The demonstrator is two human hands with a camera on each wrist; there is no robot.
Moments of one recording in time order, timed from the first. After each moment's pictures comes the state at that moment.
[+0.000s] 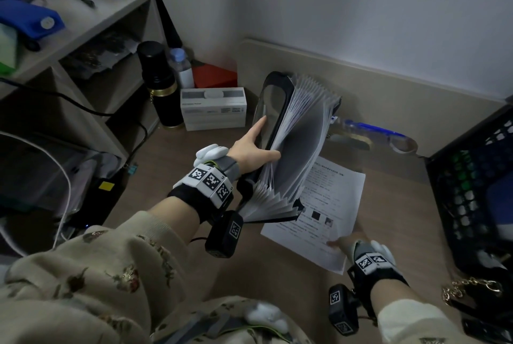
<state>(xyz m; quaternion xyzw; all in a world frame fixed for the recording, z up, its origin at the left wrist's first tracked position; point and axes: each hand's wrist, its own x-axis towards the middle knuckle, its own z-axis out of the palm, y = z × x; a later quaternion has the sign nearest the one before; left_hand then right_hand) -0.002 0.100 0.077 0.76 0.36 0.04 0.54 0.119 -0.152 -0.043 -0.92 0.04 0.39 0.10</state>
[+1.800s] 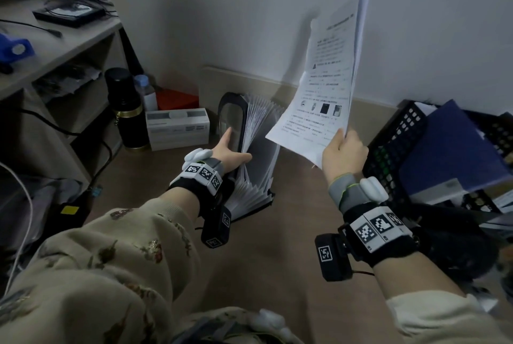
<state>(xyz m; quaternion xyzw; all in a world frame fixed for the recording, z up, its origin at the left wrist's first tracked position) 0.001 0.089 0.078 0.76 0.36 0.08 0.53 0.072 -0.118 0.173 -0.90 -0.11 -0.15 0.40</state>
